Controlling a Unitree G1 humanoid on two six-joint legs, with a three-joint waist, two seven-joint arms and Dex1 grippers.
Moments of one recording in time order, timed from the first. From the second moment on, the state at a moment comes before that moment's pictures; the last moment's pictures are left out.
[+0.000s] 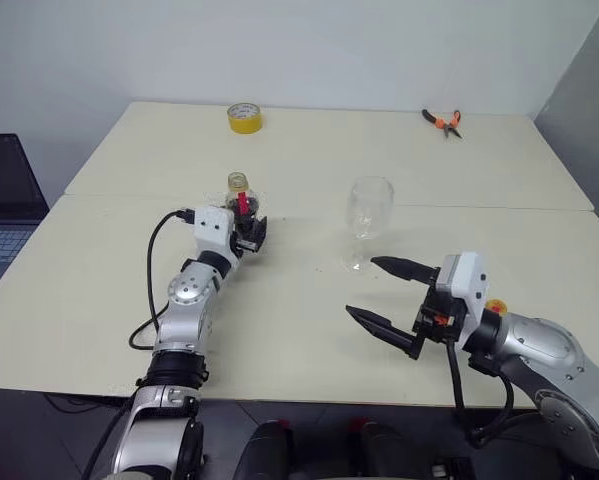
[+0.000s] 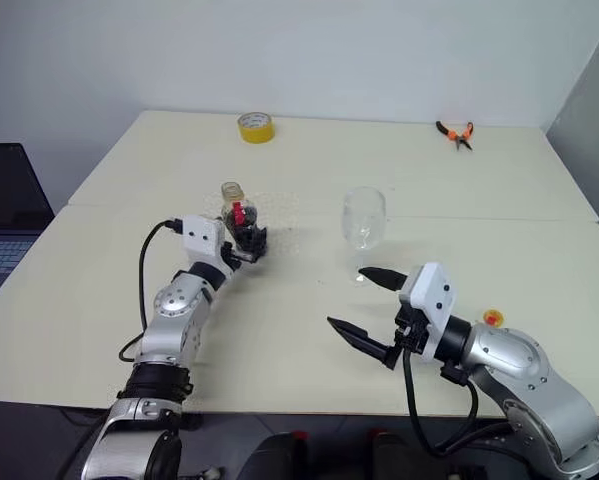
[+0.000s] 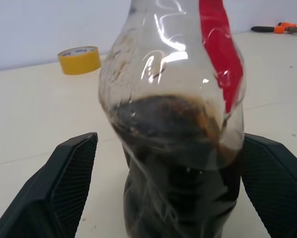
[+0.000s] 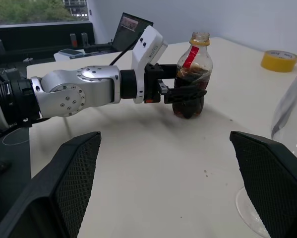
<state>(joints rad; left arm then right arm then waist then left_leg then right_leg) -0.52 0.27 0.09 0.43 -0.11 -0.05 -0.30 -0.07 -0.58 0.02 -0.79 0.59 0.60 0.60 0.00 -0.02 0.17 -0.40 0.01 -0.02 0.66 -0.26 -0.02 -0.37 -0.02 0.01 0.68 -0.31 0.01</state>
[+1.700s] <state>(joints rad) -1.09 0.33 -0.15 0.99 0.17 -0.61 -0.57 -0.12 -0.41 0.04 -0.78 0.41 0.51 0.32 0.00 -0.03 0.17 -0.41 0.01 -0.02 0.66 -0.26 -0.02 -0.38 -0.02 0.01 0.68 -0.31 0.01</state>
